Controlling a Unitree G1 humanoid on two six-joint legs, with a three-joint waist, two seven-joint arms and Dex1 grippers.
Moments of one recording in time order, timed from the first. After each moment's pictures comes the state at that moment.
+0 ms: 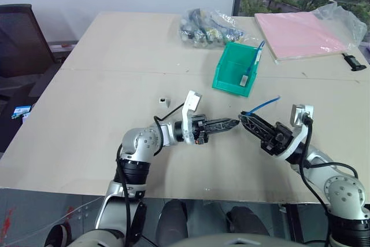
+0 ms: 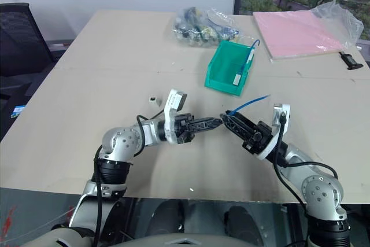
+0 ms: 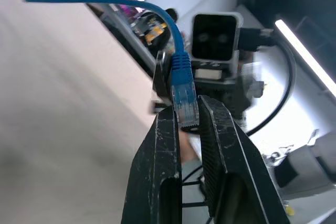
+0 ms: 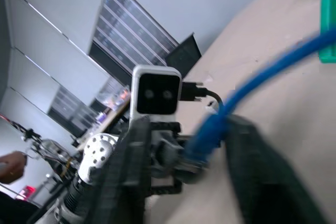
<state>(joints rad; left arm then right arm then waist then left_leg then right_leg) -0.49 0.23 -0.03 0.03 -0.85 1.04 -1.02 -0.01 -0.34 -0.15 -0.45 1.19 0.75 0.54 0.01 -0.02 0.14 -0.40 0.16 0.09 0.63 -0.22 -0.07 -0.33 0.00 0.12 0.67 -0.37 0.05</state>
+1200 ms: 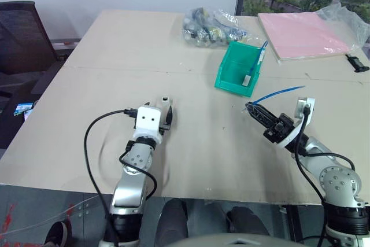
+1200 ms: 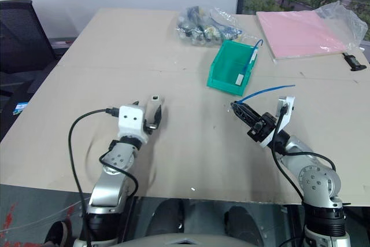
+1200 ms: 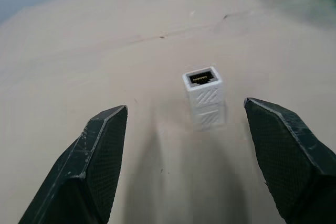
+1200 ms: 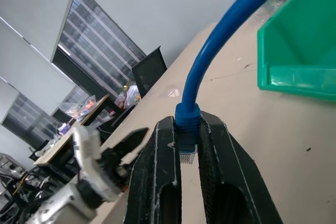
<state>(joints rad) -0.08 0.17 0.01 -0.13 0.10 0.17 -0.08 -0.10 -0.31 -0.16 -0.33 1.06 0.65 0.52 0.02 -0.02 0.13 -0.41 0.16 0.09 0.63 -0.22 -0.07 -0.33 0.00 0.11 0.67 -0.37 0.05</state>
